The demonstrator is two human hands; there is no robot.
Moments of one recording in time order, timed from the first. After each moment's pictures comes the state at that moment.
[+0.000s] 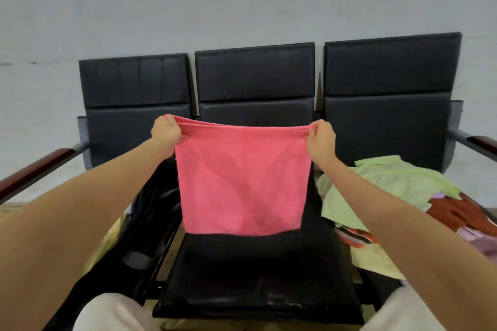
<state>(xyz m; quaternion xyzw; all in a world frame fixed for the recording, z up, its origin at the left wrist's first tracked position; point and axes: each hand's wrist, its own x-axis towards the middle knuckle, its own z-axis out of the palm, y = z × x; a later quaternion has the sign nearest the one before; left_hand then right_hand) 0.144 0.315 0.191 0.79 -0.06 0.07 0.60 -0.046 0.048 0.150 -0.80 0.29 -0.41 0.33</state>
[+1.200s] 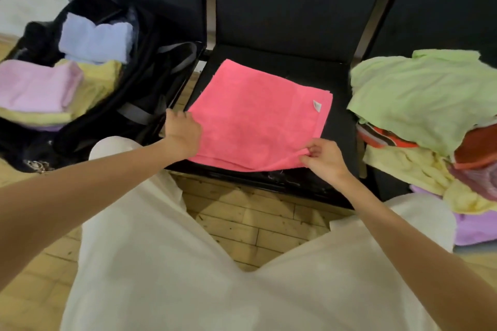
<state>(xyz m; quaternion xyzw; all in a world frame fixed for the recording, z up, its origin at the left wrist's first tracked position) 0.024 0.368 -0.051 0.90 -0.26 -0.08 -0.35 -0.141 0.118 -0.080 -0.86 0.26 -0.03 0.43</state>
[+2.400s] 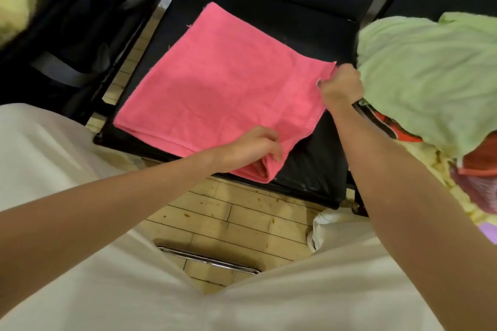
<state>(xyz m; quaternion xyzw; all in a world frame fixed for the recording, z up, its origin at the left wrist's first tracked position) -0.053 0.233 -0.081 0.69 -0.18 -0.50 0.49 -0.006 -0.006 -0.117 -0.86 0.49 -0.07 0.13</state>
